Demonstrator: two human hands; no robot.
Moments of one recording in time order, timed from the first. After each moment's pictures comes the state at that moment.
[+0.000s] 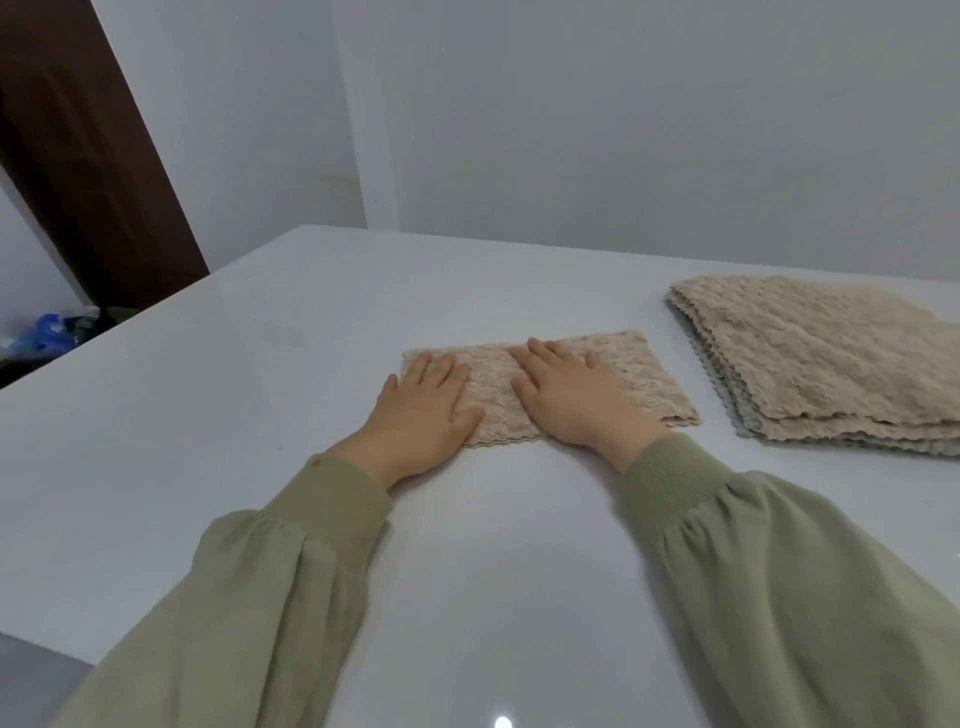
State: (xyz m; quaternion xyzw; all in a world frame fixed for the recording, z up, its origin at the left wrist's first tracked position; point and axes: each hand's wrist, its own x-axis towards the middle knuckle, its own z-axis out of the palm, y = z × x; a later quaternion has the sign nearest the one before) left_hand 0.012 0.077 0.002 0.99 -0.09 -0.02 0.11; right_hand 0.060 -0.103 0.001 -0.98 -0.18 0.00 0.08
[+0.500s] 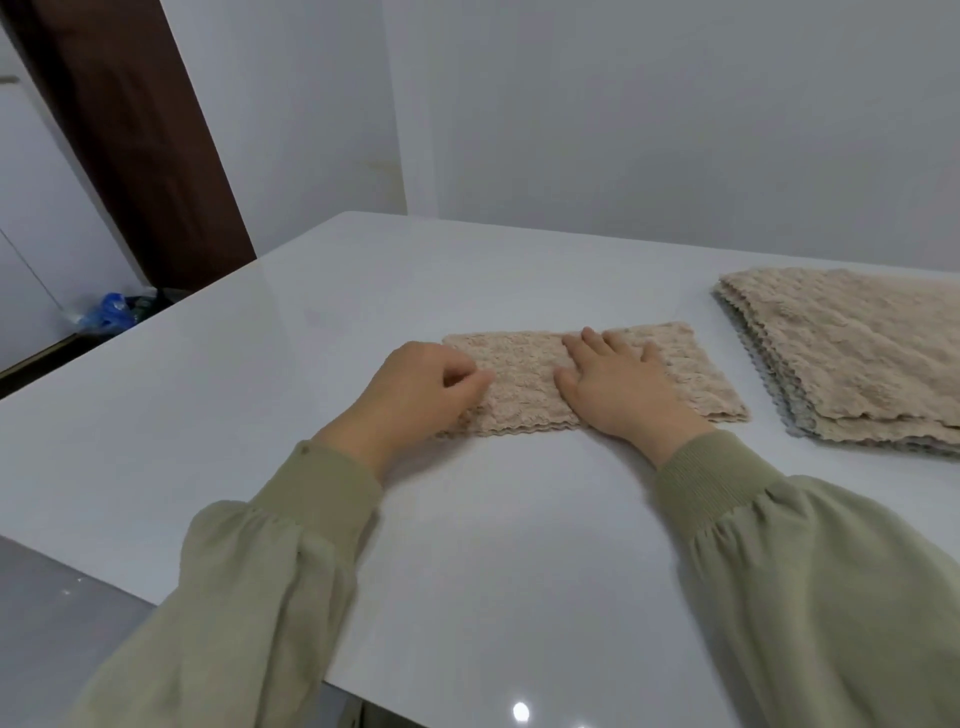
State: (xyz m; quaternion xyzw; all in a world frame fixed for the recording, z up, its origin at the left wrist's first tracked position) left_hand -0.018 0.103 0.026 0.93 -0.08 0.10 0.34; right_hand 0.054 -0.103 0.000 -0.99 -0.14 -0.02 0.04
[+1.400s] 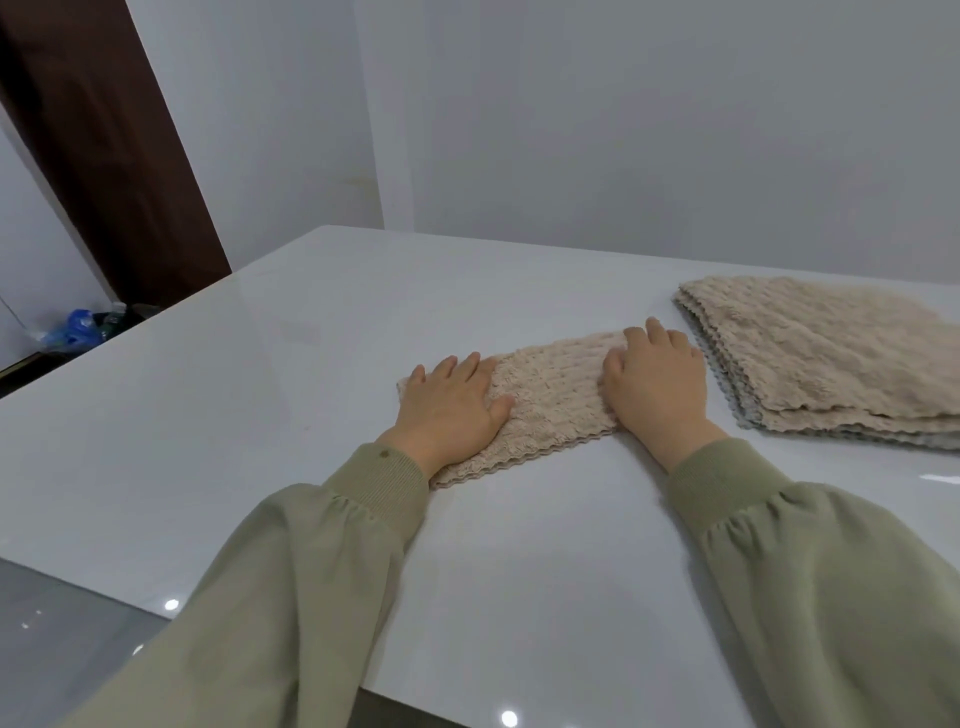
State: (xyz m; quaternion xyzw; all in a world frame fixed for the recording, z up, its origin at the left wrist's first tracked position) left_hand 0.004 0.058 -0.002 1.00 -0.07 0.01 0.05; right_hand 0.042 -0.150 0.006 -0.98 -0.01 -0.19 0.07
